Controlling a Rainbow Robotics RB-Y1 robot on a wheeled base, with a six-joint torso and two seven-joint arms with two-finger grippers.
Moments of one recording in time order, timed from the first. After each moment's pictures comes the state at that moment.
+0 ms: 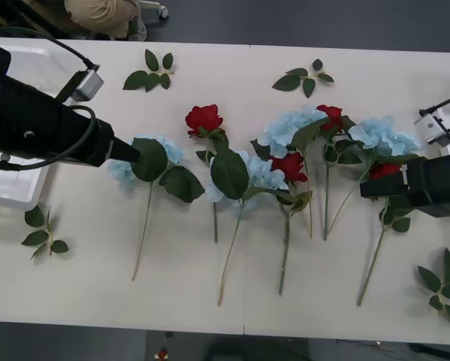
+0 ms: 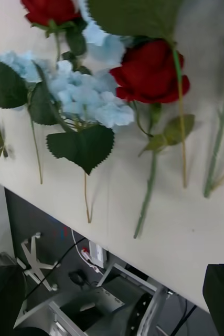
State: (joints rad) right arm -0.23 -0.46 -0.45 -2.02 -1.24 1.92 1.33; left arm -0.47 0.63 0.05 -1.93 1.09 1.70 -1.37
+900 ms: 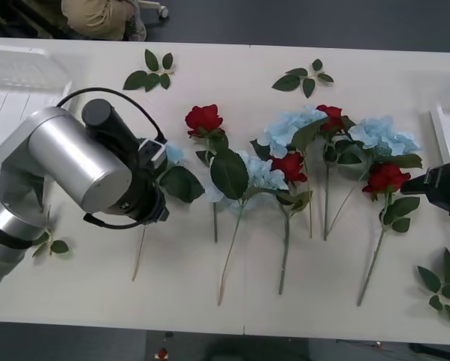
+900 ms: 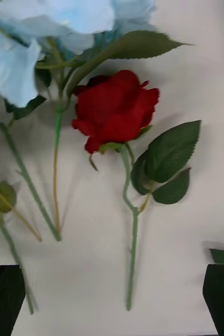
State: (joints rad) right arm -0.15 -0.50 -0.39 -2.02 -0.71 1.78 1.18; left arm -0.47 0.56 -0.47 -1.92 0.54 1.67 -1.30
